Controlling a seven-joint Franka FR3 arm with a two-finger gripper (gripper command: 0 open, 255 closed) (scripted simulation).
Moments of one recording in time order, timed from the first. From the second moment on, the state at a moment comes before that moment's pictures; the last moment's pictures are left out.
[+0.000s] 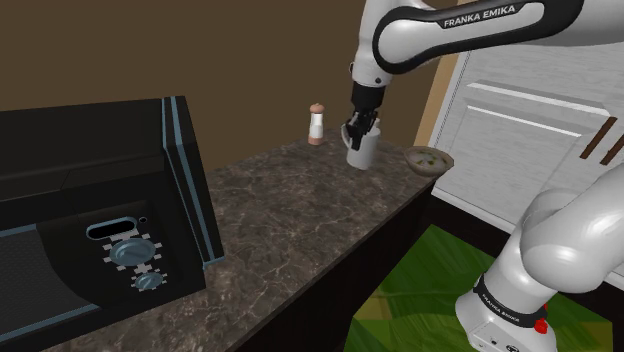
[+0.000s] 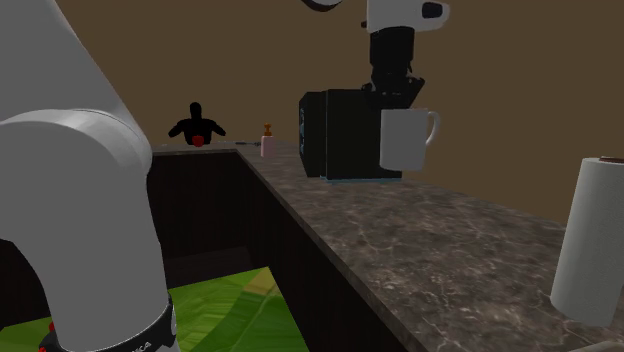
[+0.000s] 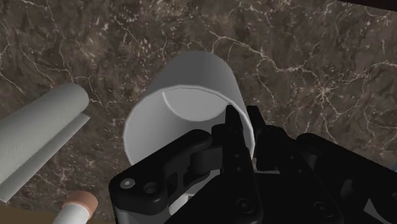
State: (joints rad) arm 0.06 -0.37 0.05 -2.23 0.02 1.90 -0.02
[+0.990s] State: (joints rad) arm -0.08 -0.40 -0.22 -2.21 -0.07 1.86 -0.39
